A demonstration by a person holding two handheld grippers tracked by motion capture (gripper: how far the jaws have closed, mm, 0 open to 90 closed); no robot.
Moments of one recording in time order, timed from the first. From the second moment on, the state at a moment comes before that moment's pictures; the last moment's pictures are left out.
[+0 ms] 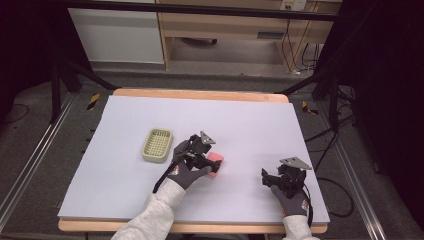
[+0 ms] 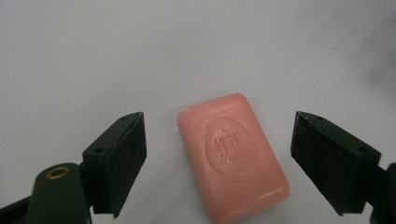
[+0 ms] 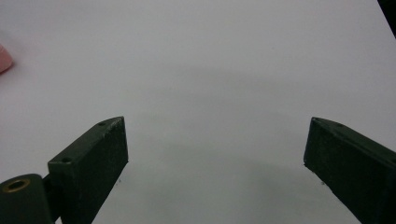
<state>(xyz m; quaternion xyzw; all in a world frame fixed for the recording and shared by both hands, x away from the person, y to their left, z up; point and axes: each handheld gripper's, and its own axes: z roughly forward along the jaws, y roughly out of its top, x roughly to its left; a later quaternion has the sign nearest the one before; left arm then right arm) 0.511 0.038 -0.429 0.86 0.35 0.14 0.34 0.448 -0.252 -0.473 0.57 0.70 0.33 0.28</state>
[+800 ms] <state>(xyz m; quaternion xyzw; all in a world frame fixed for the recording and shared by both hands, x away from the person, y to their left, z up) 0.520 0.022 -0.450 0.88 0.35 0.13 0.30 0.449 -0.251 -0.473 0.57 0.70 0.33 0.28</state>
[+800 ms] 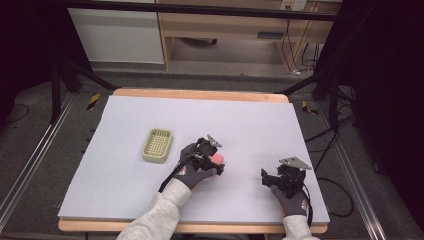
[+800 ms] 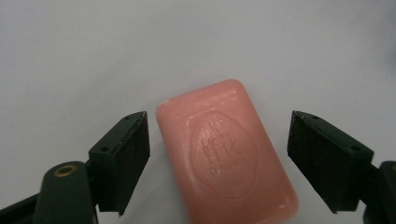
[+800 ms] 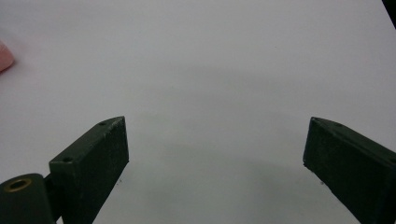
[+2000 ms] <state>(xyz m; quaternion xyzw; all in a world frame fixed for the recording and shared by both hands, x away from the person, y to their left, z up) 0.521 0.029 -0.455 0.88 0.36 0.10 0.29 0.449 -0.251 -0.473 0.57 0.70 0.33 0.28</state>
